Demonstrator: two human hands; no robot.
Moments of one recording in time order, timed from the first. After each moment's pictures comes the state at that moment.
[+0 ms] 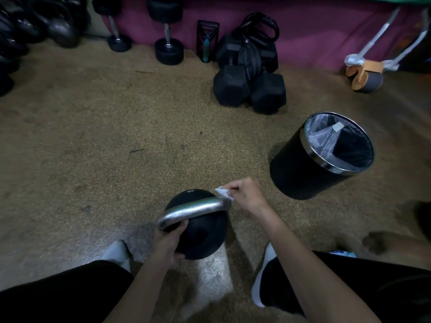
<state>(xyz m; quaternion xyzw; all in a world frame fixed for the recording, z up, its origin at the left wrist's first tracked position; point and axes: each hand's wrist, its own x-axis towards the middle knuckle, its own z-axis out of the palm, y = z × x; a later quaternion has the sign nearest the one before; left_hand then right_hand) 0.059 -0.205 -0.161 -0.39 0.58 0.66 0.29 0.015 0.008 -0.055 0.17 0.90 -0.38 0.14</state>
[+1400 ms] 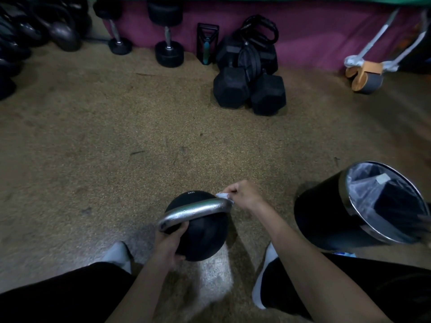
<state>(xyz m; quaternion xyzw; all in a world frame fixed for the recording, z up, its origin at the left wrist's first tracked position) 0.060 -0.204 -0.157 -0.39 0.56 0.67 0.29 0.009 0.010 -0.061 0.17 0.90 -0.35 0.20</state>
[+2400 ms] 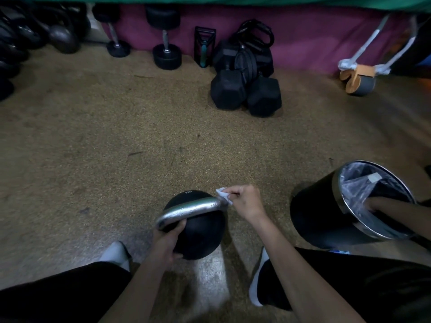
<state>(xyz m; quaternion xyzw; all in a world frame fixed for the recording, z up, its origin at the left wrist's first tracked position) 0.059 -0.206 -0.160 -0.40 0.57 0.66 0.29 0.037 0.005 -0.056 0.18 0.90 -0.39 0.07</state>
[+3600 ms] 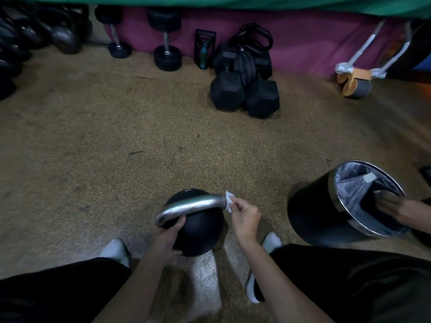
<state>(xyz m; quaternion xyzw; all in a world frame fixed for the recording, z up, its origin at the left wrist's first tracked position) 0.059 -0.203 -0.148 -0.41 0.57 0.64 0.30 0.081 -0.025 -0.081 0.34 0.79 -0.50 -0.10</state>
